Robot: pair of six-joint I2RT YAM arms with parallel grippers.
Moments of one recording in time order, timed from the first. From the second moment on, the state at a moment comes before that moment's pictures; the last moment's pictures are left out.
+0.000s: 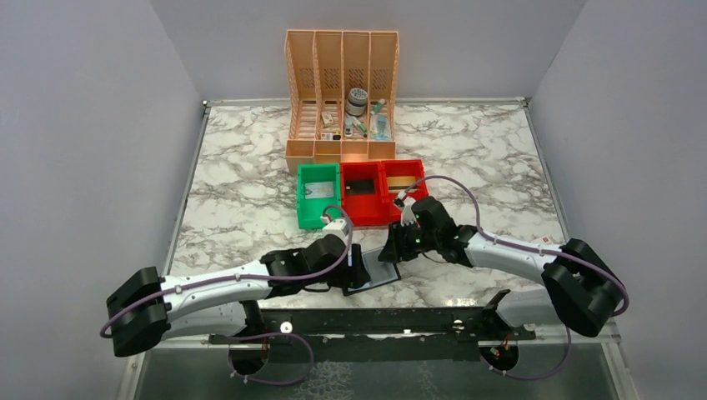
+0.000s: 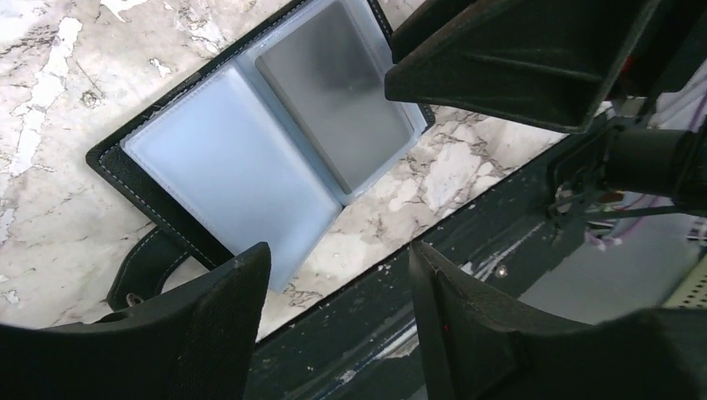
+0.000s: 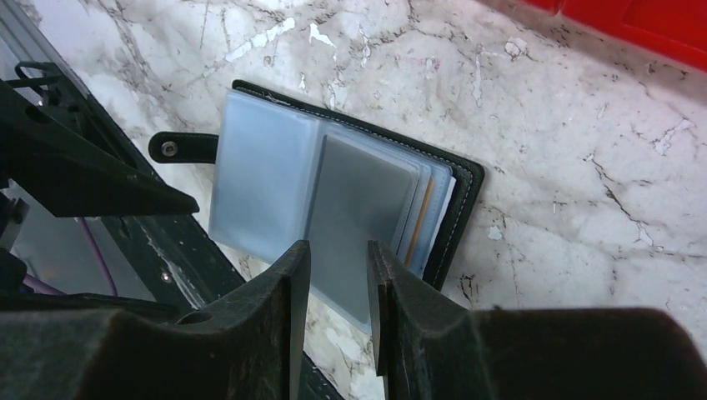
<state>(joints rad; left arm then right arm) -1.10 1.01 0.49 -0.22 -0.08 -0.93 0.74 1.32 0.54 0.03 -0.36 0.52</state>
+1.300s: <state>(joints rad) -1.14 1.09 0.38 -0.18 -0.23 -1.00 0.74 1.38 0.53 0.01 -0.39 0.53</state>
